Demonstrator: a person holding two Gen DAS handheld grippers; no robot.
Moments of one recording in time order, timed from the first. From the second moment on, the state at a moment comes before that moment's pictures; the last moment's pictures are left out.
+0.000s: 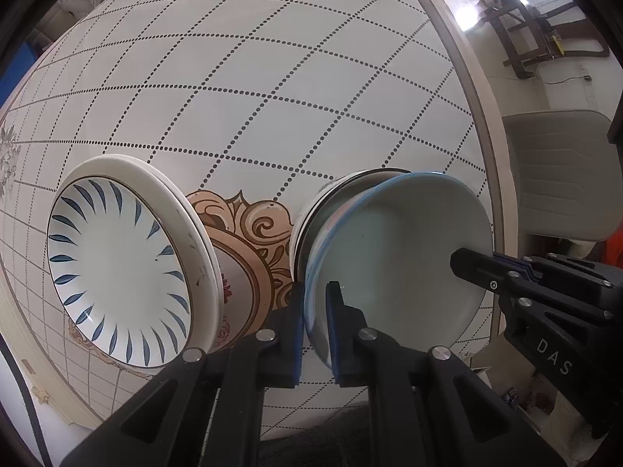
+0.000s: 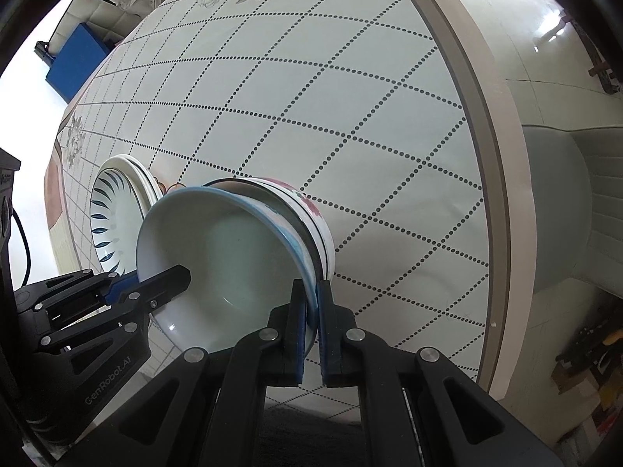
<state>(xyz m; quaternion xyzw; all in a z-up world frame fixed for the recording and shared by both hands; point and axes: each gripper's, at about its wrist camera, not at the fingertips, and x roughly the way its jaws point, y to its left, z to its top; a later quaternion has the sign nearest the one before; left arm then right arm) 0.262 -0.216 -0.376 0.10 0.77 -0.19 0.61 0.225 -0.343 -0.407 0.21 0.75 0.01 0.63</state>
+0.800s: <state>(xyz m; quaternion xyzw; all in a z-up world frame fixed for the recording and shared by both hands) 0.253 -0.202 -0.340 0.10 0.74 -0.17 0.65 0.224 -0.336 -0.391 0.17 0.76 0.01 0.63</state>
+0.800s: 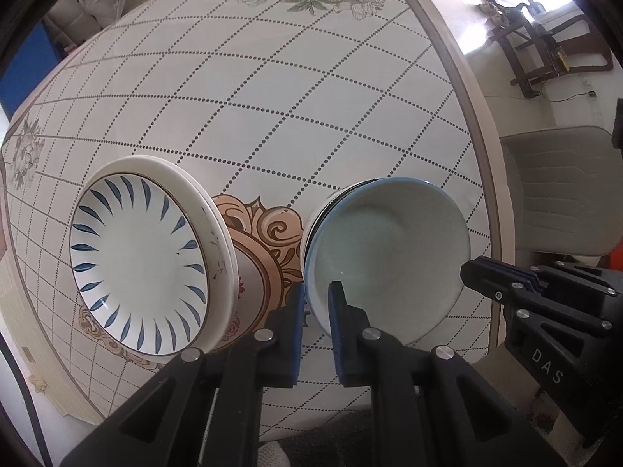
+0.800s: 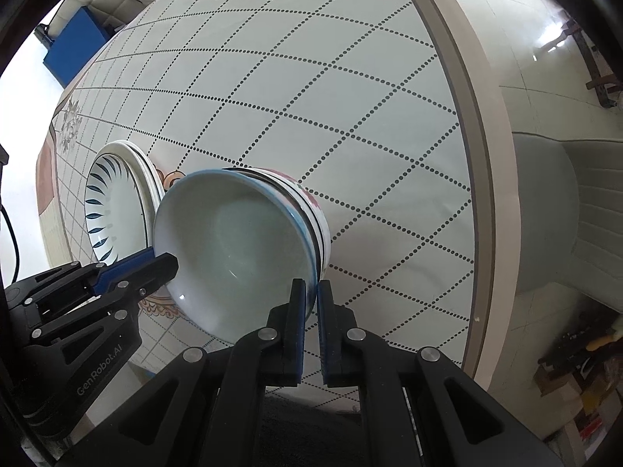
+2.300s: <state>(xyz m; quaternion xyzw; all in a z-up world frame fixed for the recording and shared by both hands) 0.150 -0.126 -0.142 0.04 0.53 -0.11 0.84 0.099 -0.313 -0.132 0.08 0.55 -0.05 0.83</state>
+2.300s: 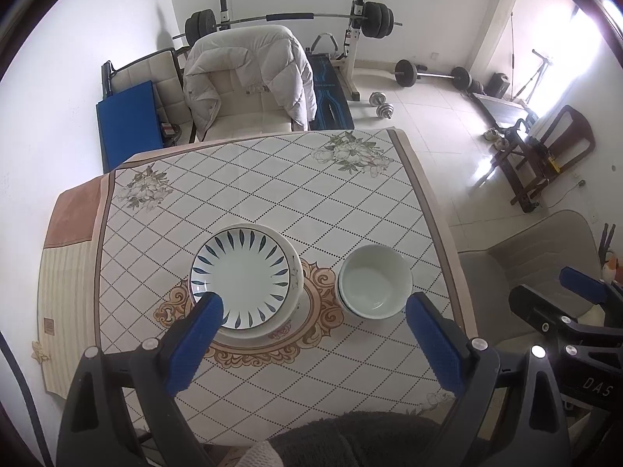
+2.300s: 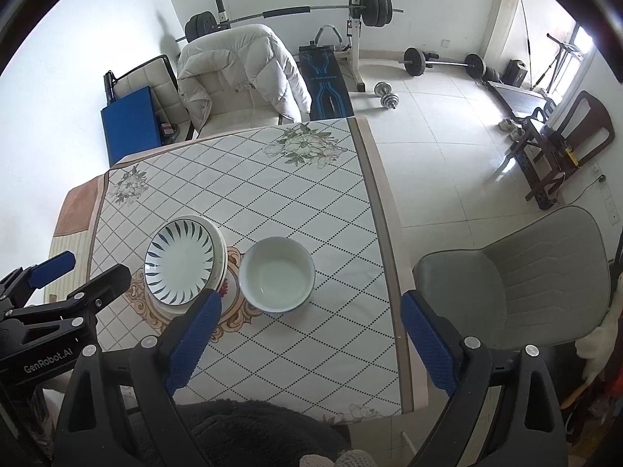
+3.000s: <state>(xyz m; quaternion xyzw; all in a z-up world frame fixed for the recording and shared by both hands) 0.220 -0.164 -0.262 0.08 0.64 -0.20 0.73 0.129 -0.344 -0.247 0.14 0.60 -0.03 0.79</state>
